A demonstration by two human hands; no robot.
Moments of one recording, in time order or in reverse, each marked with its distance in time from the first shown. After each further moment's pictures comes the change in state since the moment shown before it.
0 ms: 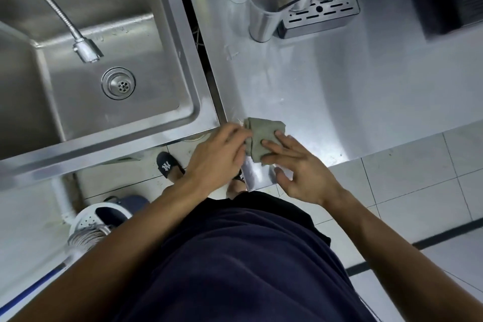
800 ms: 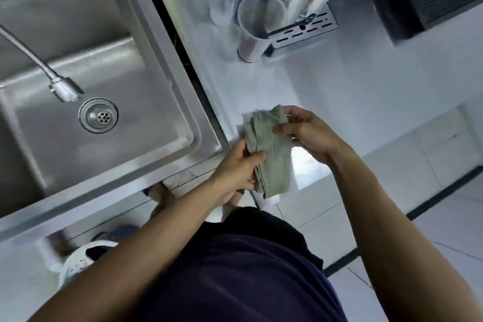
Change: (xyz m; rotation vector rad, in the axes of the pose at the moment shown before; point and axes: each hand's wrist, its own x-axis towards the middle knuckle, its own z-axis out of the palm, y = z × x) left_hand 0.048 0.009 -0.023 -1.236 -0.491 -0.752; right_hand 0.107 -0.029 -0.071 0.969 0.141 0.871
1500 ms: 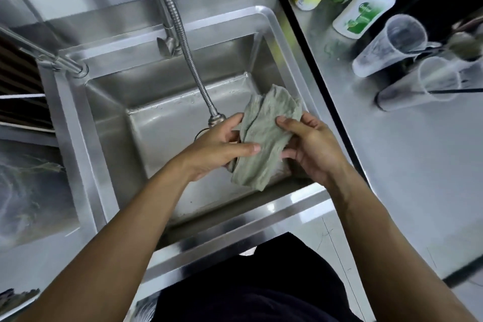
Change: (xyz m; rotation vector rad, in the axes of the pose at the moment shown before) left_hand -0.079 0.104 -0.374 0.190 -0.123 0.286; right_hand 0.048 -0.115 0.337 0.369 -0.015 -0.113
